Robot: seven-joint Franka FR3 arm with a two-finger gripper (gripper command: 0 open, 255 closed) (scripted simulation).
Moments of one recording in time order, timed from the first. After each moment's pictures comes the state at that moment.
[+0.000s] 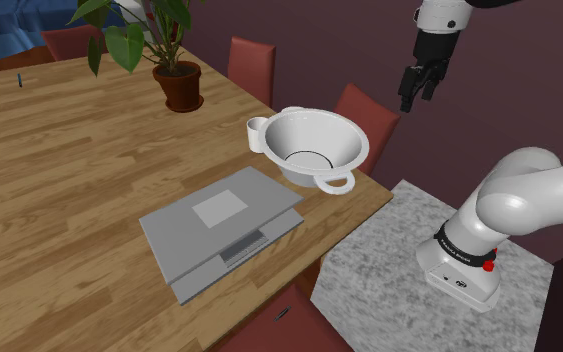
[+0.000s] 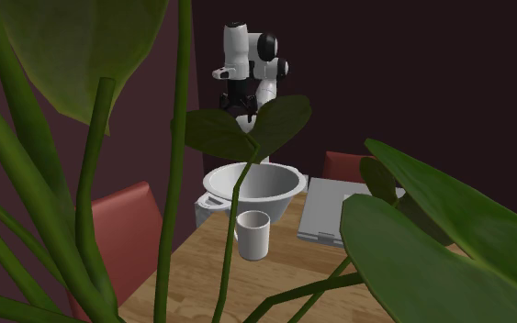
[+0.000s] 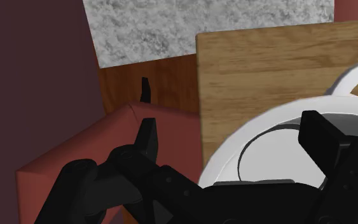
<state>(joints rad) -0.02 -0.82 0.00 -2.42 -0.03 1.48 0.08</state>
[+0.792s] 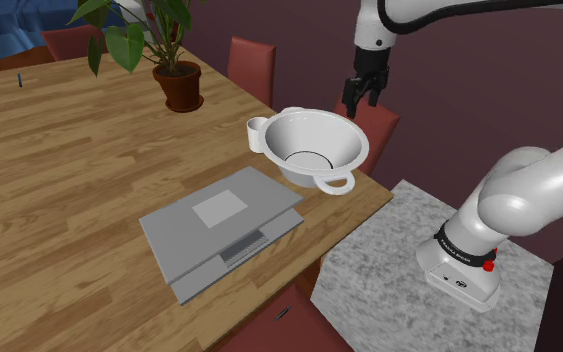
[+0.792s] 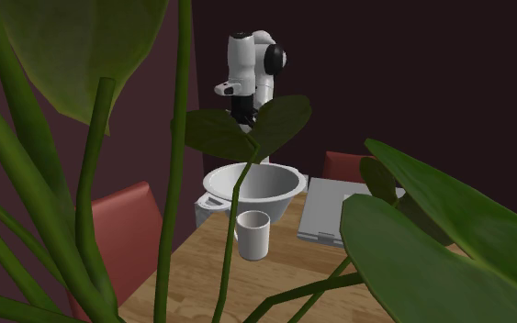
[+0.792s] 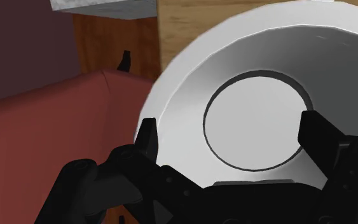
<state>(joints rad) 0.02 -0.49 0.08 -2.32 0.01 1.73 0.15</state>
